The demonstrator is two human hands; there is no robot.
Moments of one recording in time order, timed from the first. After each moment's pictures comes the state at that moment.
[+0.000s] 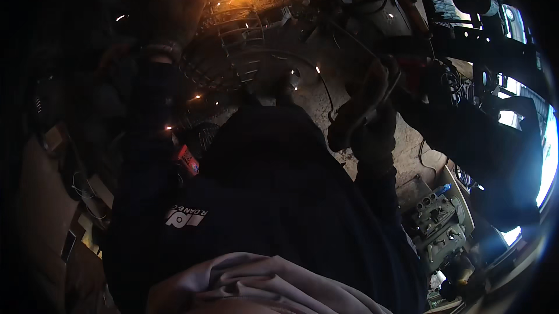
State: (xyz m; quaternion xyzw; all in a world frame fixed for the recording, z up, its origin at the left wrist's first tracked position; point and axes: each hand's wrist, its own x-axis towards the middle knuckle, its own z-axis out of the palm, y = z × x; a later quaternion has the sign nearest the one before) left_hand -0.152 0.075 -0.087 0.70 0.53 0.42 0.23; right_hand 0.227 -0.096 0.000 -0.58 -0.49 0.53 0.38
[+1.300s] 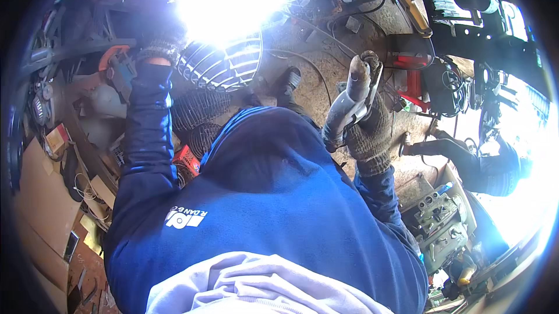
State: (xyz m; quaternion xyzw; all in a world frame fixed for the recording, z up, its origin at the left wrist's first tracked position) left_hand -0.170 0.059 -0.089 0.73 0.66 0.10 0.13; right_hand 0.237 -0.102 -0.017 -0.62 -0.52 0.49 0.33
